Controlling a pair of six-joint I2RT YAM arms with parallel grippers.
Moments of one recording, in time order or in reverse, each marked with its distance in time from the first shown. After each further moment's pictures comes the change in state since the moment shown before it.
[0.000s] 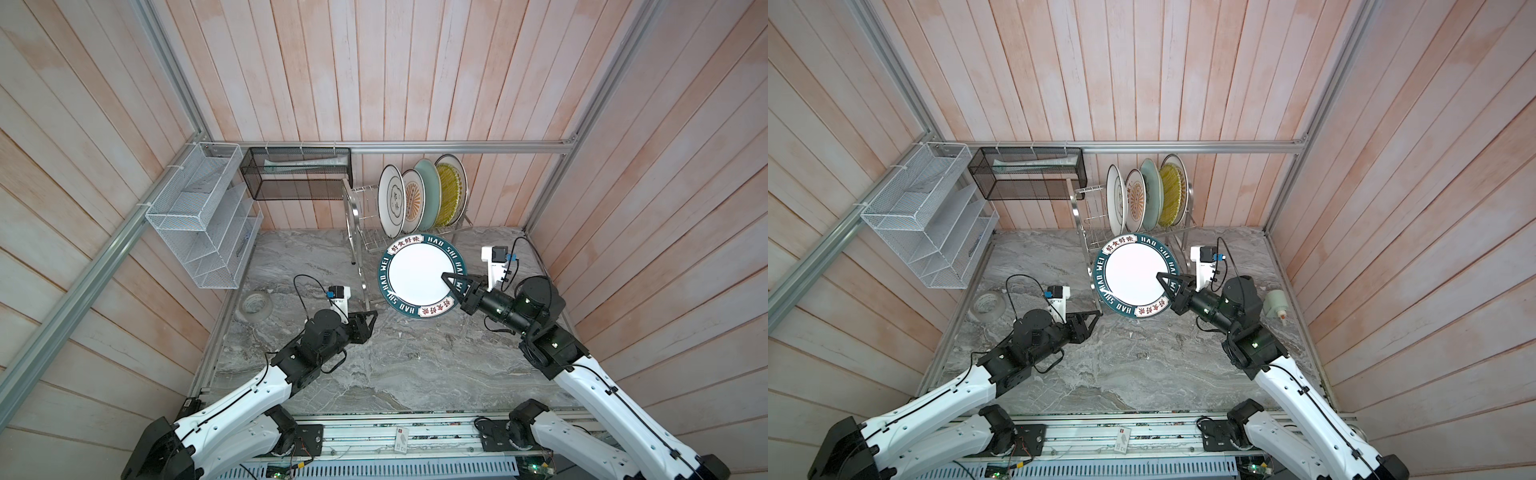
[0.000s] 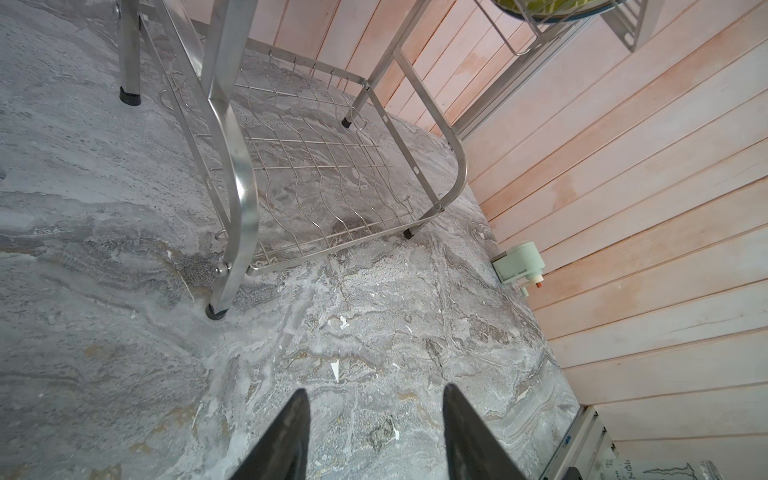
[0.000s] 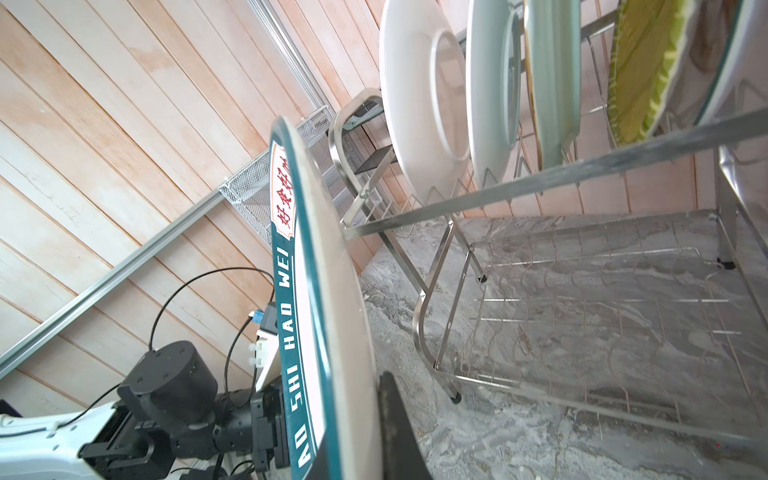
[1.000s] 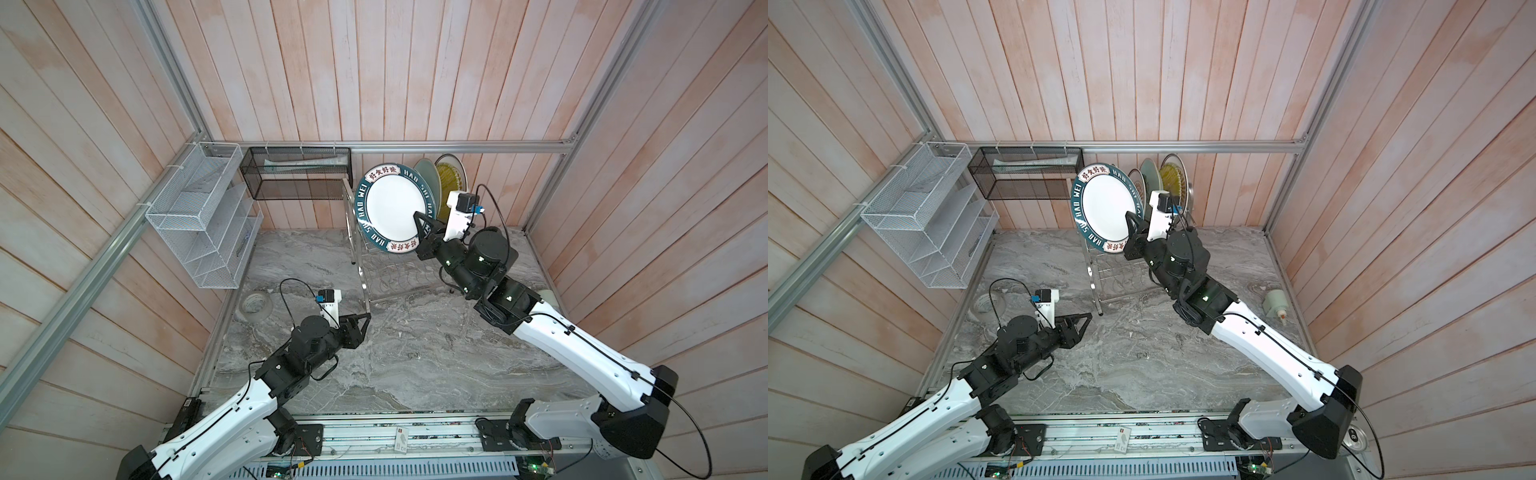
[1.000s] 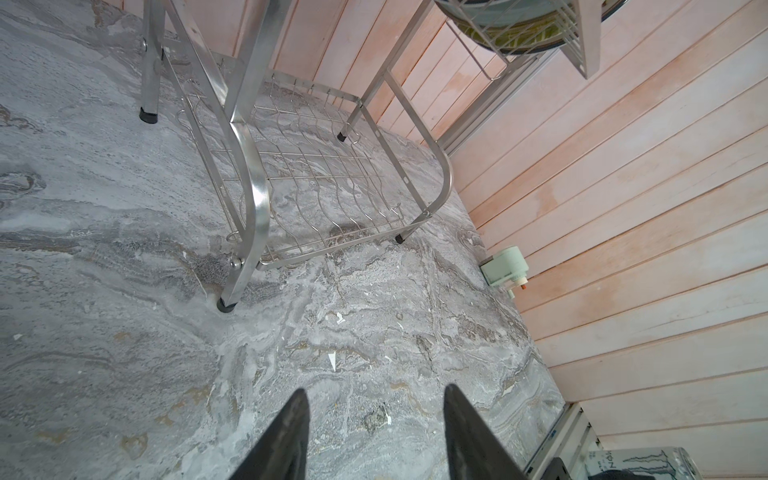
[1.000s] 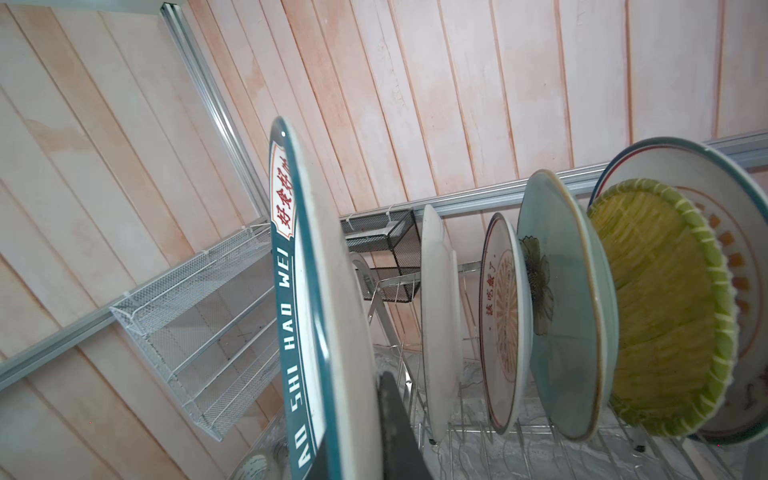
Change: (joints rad) left arm 0.000 -0.163 -0.011 -0.117 -0.009 0.000; right arm 0.331 0.445 0.528 0.068 0.705 -0.264
